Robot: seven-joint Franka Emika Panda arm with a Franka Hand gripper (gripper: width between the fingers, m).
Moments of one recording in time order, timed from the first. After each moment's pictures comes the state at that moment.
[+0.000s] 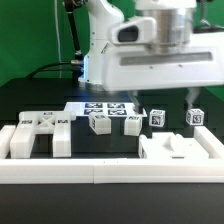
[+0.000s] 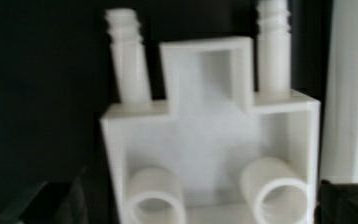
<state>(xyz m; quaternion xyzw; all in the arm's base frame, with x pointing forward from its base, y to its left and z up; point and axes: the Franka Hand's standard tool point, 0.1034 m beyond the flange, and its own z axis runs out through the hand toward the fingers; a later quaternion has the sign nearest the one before) 0.564 0.044 0.083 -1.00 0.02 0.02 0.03</state>
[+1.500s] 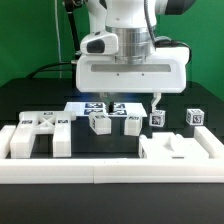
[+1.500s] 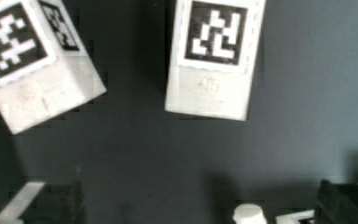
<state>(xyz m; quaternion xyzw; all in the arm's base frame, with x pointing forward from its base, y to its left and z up) 0.495 0.018 0.053 -1.00 0.06 0.07 0.02</state>
